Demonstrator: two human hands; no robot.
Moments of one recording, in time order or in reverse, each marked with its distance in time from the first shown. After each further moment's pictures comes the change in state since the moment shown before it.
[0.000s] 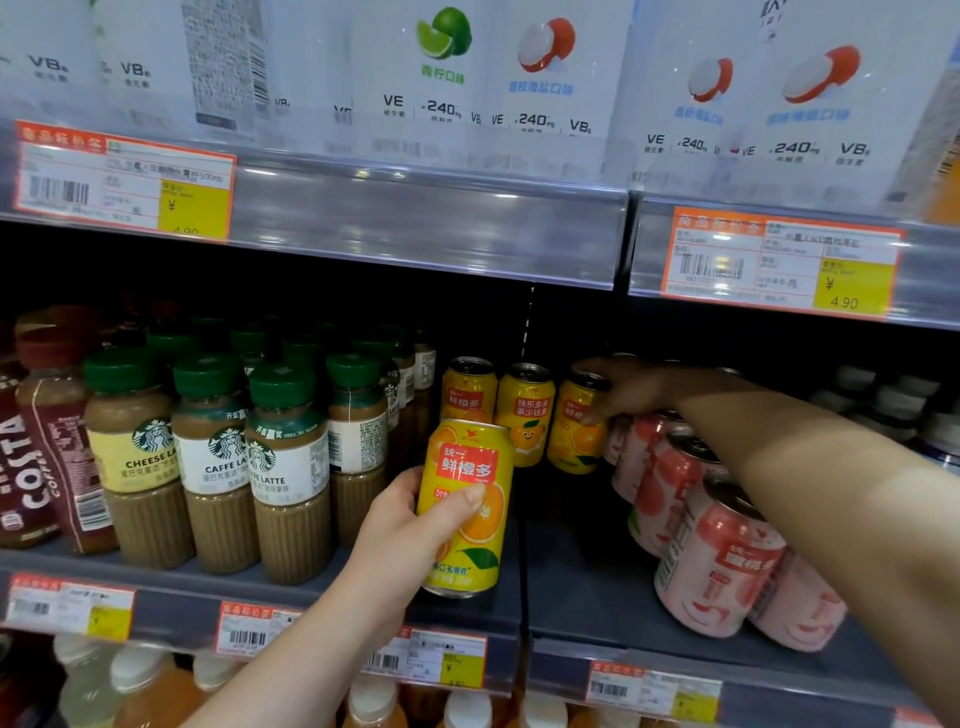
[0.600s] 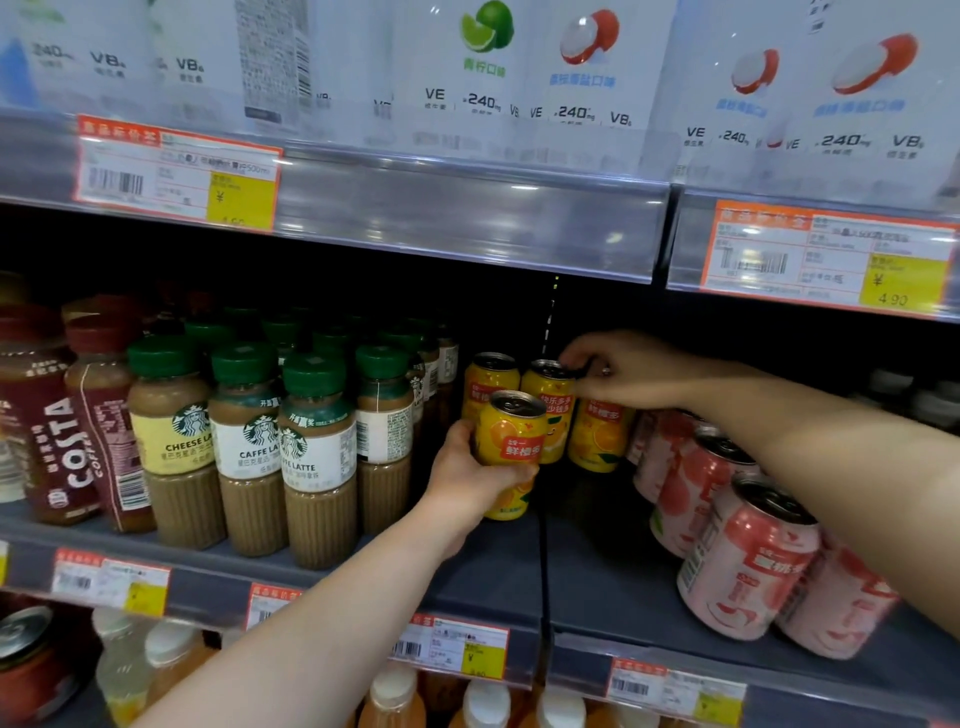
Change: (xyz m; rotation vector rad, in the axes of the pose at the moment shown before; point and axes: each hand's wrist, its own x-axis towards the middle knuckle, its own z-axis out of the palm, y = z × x) left_hand 0.068 -0.015 0.019 0.255 0.091 0.022; right_hand -0.050 -0.066 -0.008 -0.041 0.245 -0.338
